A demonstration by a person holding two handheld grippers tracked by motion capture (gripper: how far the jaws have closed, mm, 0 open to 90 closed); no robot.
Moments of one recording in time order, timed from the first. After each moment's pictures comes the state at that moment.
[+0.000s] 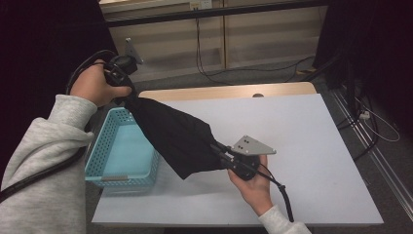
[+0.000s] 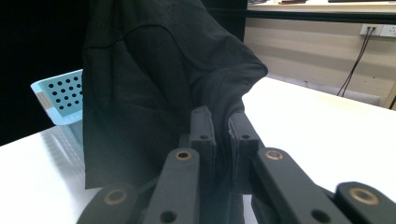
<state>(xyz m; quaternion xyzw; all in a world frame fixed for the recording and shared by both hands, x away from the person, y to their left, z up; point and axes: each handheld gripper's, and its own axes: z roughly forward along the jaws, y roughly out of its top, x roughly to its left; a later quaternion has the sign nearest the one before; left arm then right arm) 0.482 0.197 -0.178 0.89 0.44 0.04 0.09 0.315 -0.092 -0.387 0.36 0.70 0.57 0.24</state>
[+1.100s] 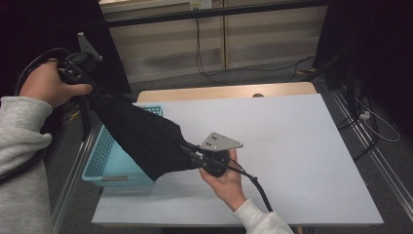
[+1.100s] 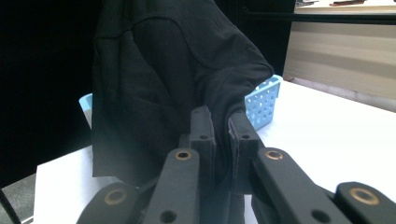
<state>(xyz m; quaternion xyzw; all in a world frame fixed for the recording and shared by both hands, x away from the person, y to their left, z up) 0.471 0.274 -0.154 0.86 0.50 0.04 0.09 0.332 -0.027 -0.380 0.31 0.71 0.60 0.19</state>
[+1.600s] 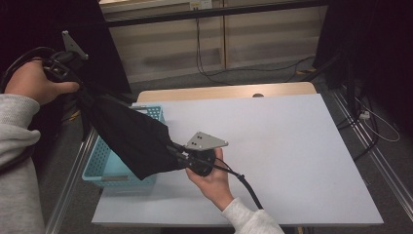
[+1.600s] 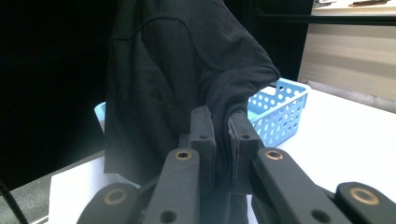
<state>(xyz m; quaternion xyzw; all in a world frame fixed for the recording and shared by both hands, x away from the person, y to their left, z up) 0.478 0.300 -0.152 0.84 0.53 0.04 0.09 0.336 0.004 -0.376 0.30 0.71 0.61 0.17</state>
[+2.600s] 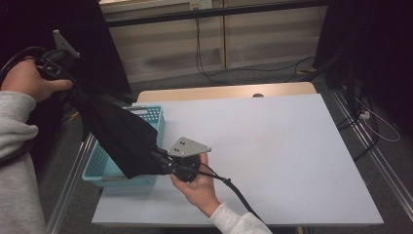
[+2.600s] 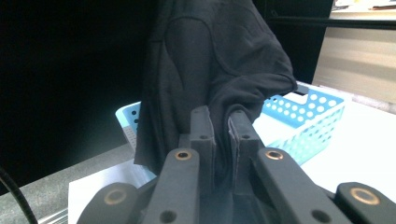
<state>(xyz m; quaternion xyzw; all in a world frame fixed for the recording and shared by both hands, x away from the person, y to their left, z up) 0.494 0.324 -0.158 0.82 0.56 0.05 0.09 0.326 0.040 -0.372 0.28 0.72 0.61 0.17</state>
